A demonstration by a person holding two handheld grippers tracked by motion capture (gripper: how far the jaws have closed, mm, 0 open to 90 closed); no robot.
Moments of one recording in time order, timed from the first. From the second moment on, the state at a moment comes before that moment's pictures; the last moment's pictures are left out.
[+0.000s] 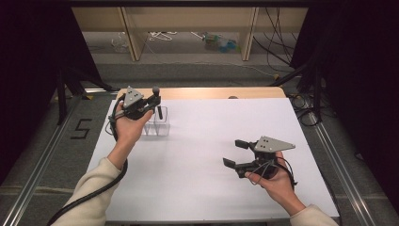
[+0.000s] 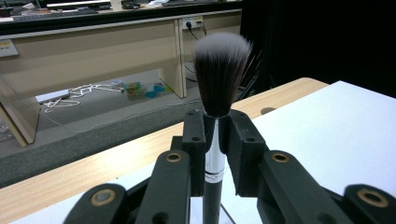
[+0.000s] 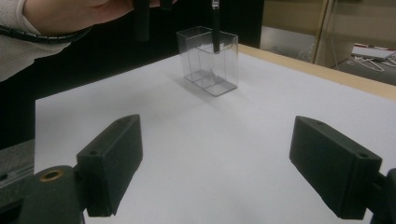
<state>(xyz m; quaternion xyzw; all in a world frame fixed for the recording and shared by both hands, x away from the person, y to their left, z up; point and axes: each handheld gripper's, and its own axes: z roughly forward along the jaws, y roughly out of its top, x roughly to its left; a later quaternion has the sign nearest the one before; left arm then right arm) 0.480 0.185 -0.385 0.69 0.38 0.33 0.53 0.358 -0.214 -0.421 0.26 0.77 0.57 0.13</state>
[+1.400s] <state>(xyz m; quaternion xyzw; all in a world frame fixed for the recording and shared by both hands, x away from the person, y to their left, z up) 0.482 0.185 -0.393 0.69 0.39 0.32 0.52 0.357 -0.214 -0.420 0.26 0.77 0.57 0.13</state>
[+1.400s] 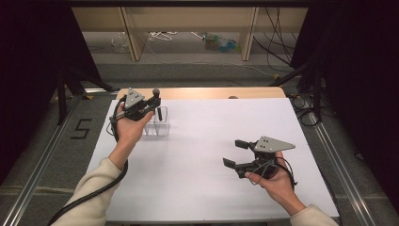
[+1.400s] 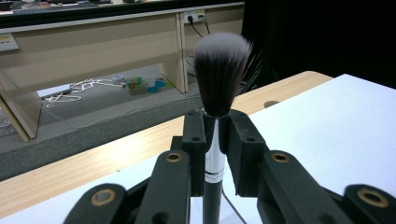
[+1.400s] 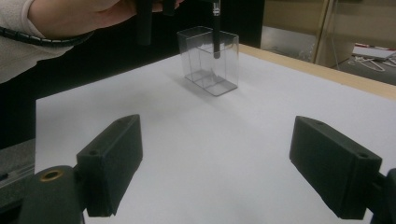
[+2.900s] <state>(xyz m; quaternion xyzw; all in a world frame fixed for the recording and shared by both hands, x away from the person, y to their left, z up) 0.484 0.183 -0.401 0.69 0.39 0.31 0.52 0.358 -0.213 -0.422 0.26 0.77 0.58 0.13</state>
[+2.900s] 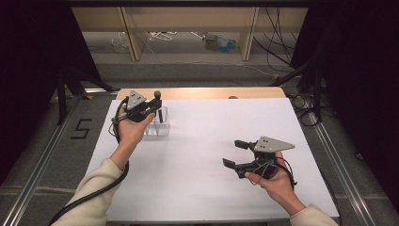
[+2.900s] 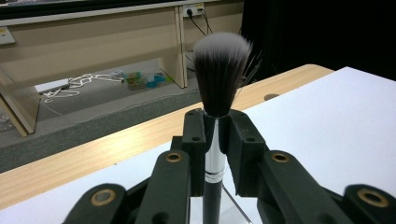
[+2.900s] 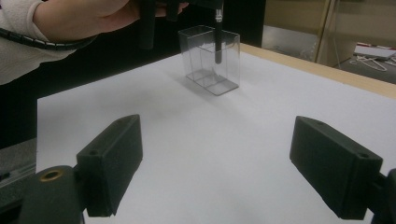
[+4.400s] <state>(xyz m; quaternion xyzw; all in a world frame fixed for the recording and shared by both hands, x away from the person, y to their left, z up) 0.487 0.183 -0.415 0.70 0.41 0.30 0.50 0.358 -0.212 -0.422 0.25 0.77 0.58 0.13</state>
